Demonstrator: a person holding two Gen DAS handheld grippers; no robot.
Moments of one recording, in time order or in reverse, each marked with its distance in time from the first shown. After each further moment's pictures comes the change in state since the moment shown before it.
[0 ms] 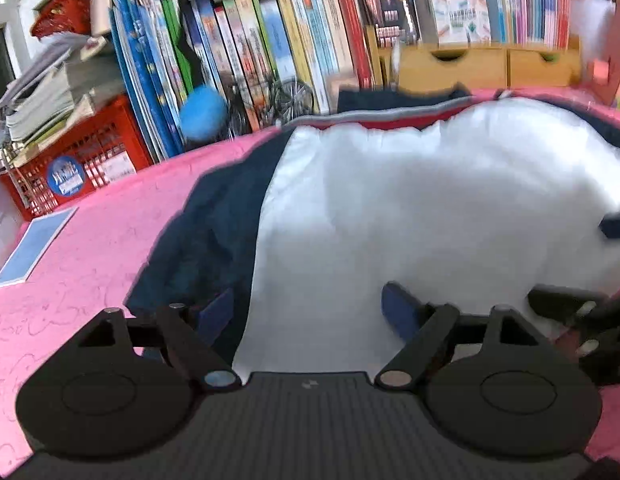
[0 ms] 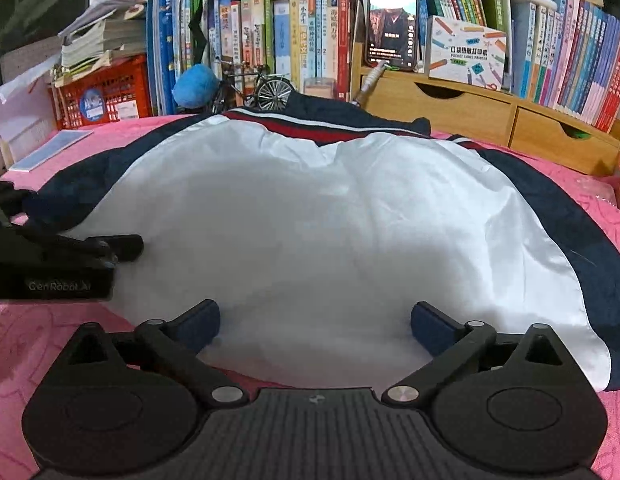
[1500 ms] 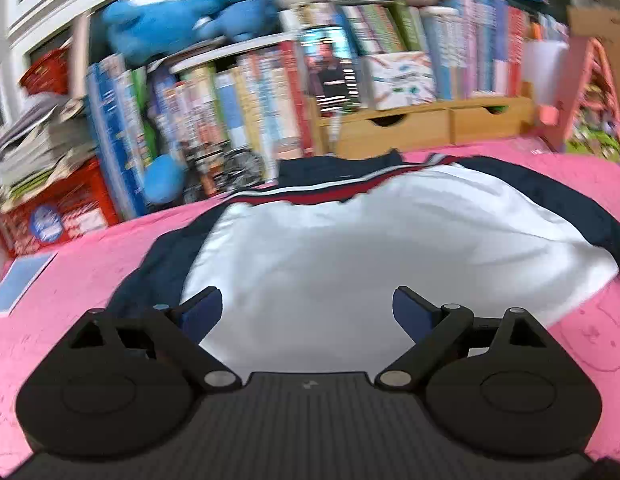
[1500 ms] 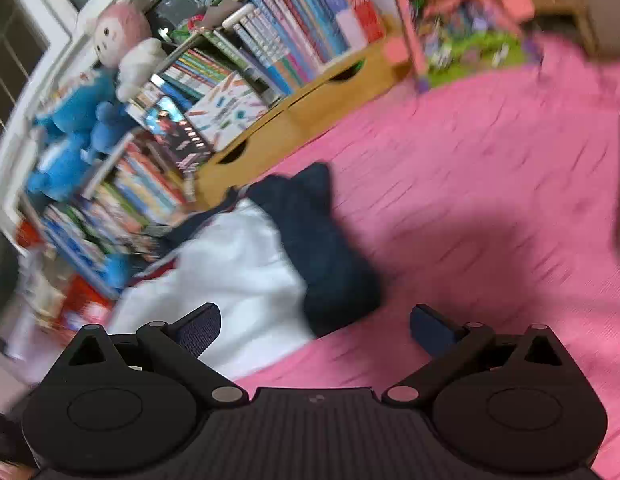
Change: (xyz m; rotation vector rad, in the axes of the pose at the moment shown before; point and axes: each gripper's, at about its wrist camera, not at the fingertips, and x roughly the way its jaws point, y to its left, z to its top) left arm -0.042 -0.068 0.017 0.036 -0.146 -0.070; right arm -0.084 -0.203 -0.066 0.756 -0.124 0.132
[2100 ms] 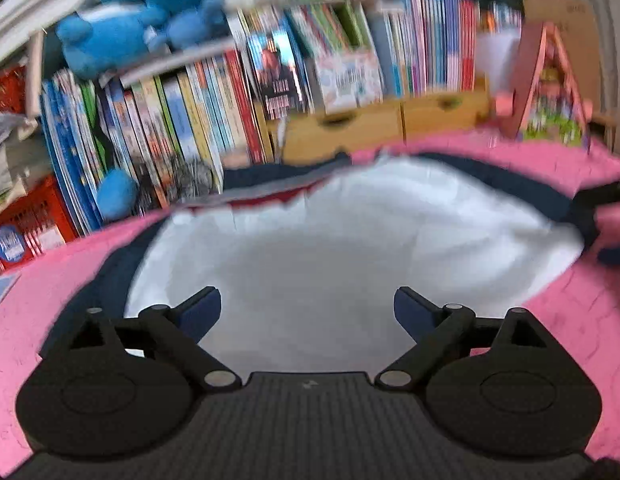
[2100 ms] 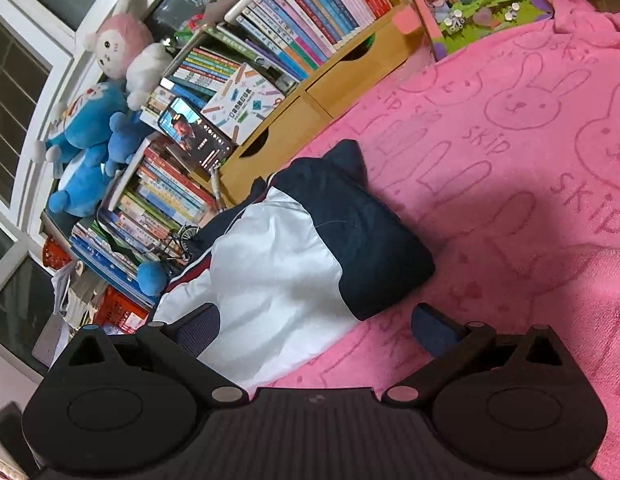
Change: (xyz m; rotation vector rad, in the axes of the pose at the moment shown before) left arm 0.017 -0.018 -0.014 0.050 0.037 -0.092; right arm 0.012 0.003 -0.003 0.069 0.019 0.063
